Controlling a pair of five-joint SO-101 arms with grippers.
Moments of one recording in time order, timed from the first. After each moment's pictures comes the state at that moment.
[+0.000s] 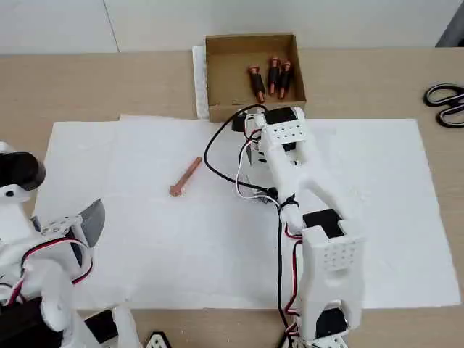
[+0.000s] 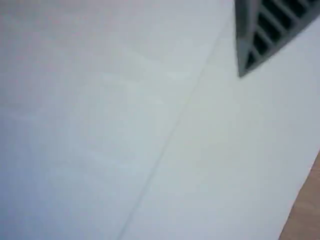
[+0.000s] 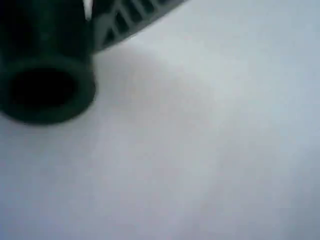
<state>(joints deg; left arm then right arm) -30.6 -65.4 22.8 99.4 -1.0 -16.9 33.2 -15.8 90.4 0.7</state>
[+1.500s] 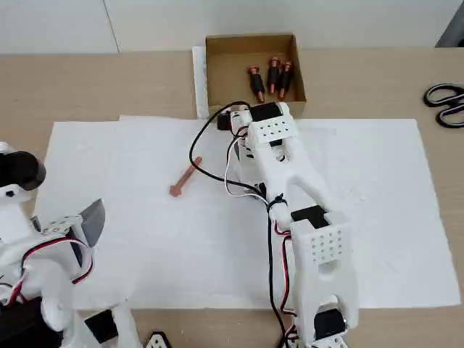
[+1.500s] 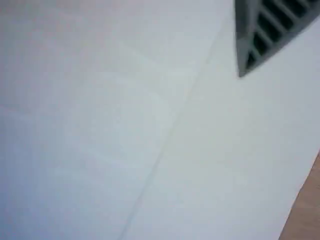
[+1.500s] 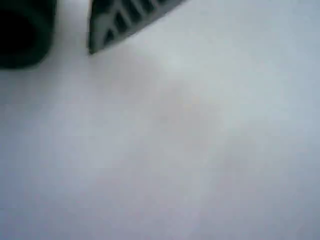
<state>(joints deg) -30.6 -65.4 22.8 99.4 -1.0 -20.0 40.6 -26.9 94.2 3.6</state>
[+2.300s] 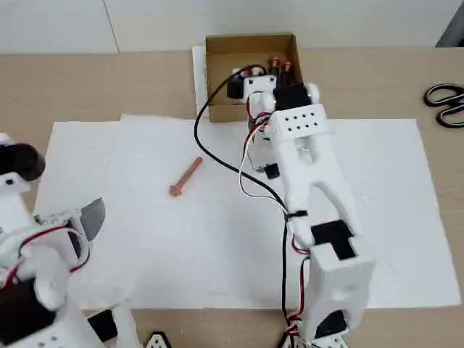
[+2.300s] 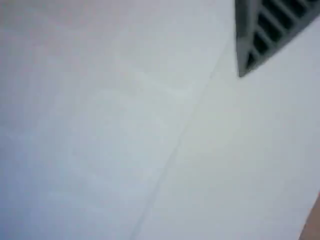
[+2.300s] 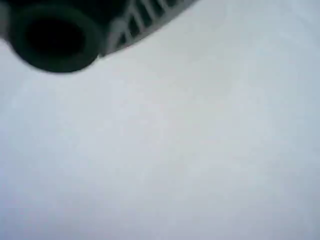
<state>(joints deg) -30.6 -58.2 22.8 99.4 -1.0 -17.0 18.5 -26.6 97.7 4.8</state>
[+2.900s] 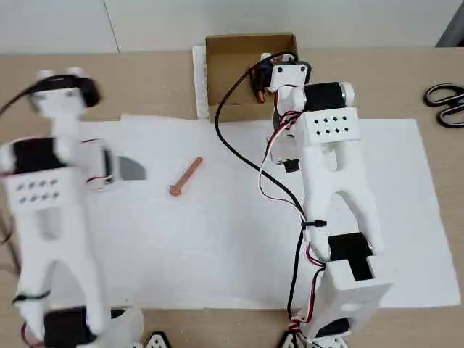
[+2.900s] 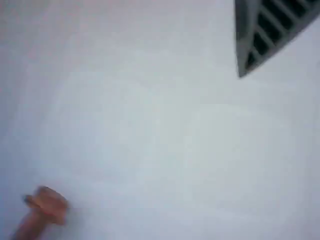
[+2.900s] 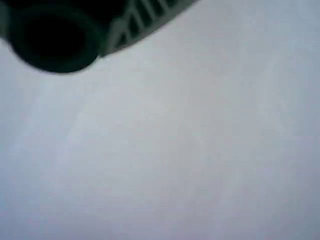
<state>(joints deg) -9.1 -13.1 2.2 99.4 0.7 -11.9 12.7 -23.3 97.9 4.8</state>
